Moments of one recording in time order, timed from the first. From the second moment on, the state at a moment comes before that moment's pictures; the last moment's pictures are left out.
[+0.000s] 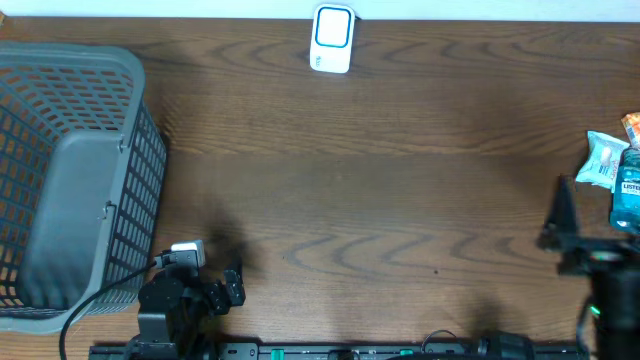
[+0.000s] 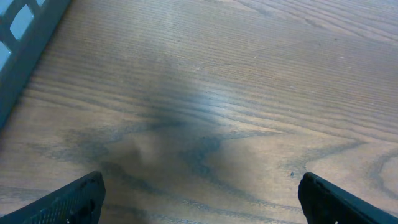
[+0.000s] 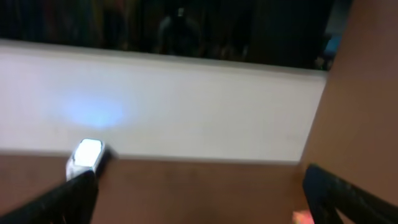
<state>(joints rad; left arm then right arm) -0.06 0.00 0.26 -0.94 0.11 -0.22 -0.18 0.45 1.06 -0.59 -0.12 -0.08</state>
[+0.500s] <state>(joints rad) -0.06 0.00 0.26 -0.94 0.11 -0.22 -0.14 0.06 0.28 0.06 -0.31 -0.09</state>
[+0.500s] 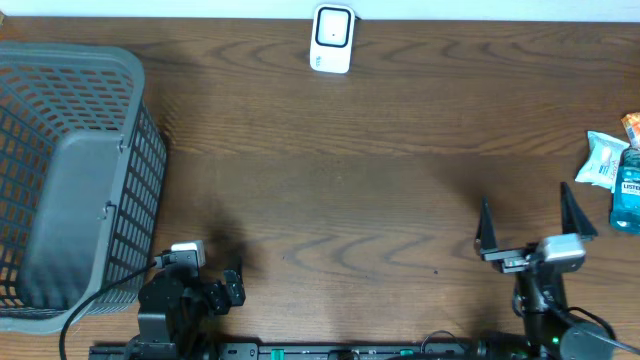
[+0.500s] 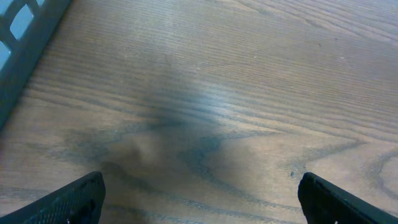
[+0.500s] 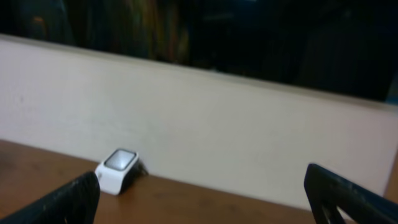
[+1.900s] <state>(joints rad) -0.06 0.00 0.26 -0.94 0.11 -0.22 -0.06 0.01 0.01 -0.07 -0.07 -0.03</state>
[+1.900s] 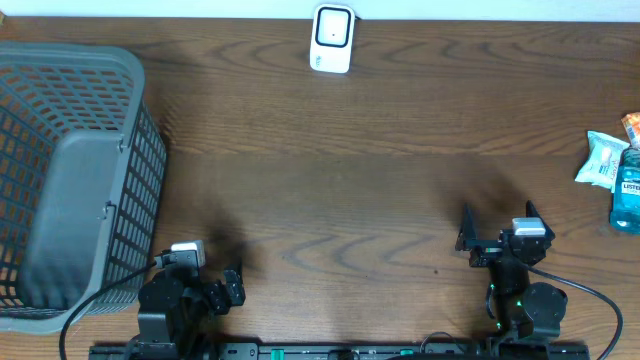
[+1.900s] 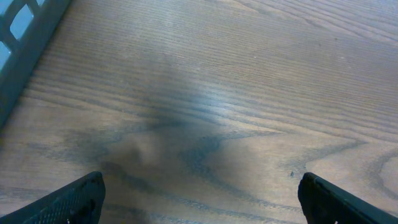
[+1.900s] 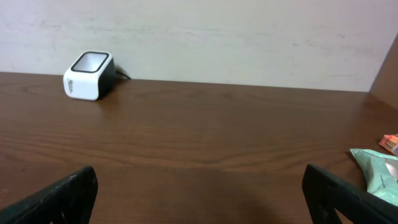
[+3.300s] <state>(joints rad) -0.06 0.00 0.05 -0.13 0.09 -0.11 -0.06 0.01 0.01 -0.07 -0.05 -0.02</state>
